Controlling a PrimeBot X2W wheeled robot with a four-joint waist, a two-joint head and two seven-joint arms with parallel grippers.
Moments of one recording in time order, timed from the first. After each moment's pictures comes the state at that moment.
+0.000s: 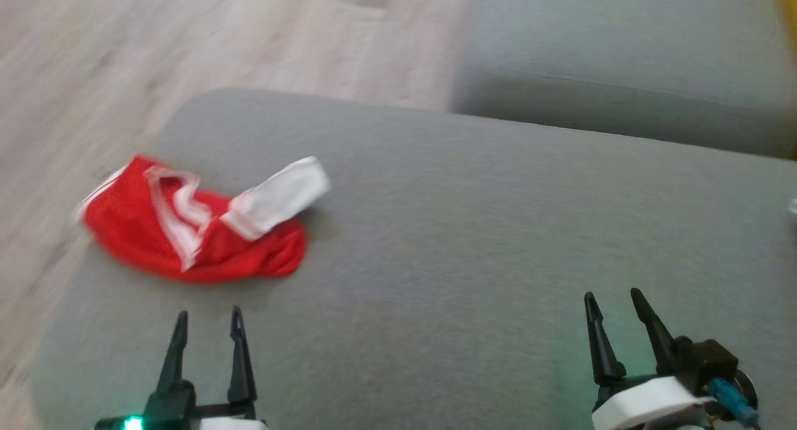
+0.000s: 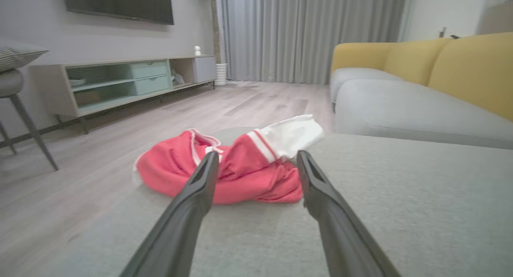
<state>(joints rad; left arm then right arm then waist) 0.12 0.05 -0.11 0.19 -0.09 0.11 -0.26 0.07 -0.05 0.07 0.31 0.13 0.12 -0.25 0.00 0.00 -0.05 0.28</state>
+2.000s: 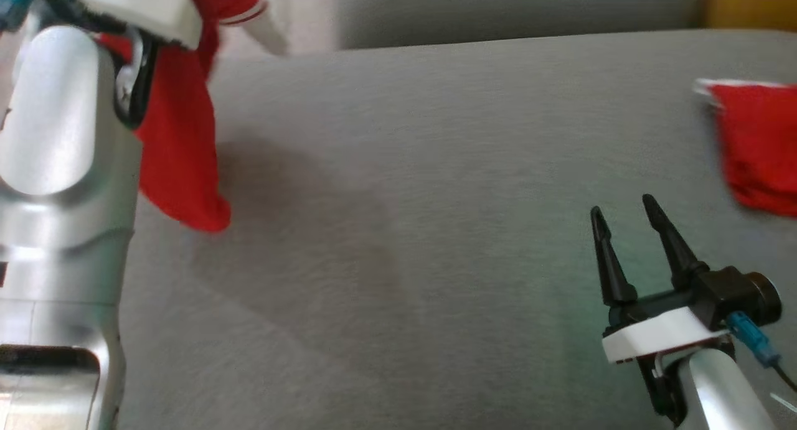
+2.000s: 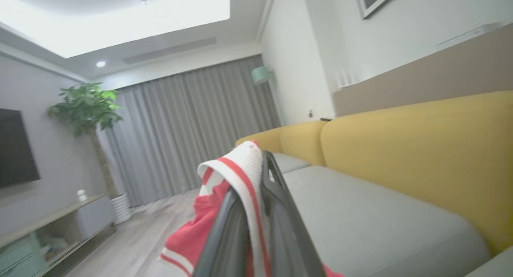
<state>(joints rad) -1.01 0.21 -0.21 0.53 -0.11 -0.12 -0.05 -0.08 -0.13 0.11 0.21 0.08 0.12 -0.26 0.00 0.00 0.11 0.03</state>
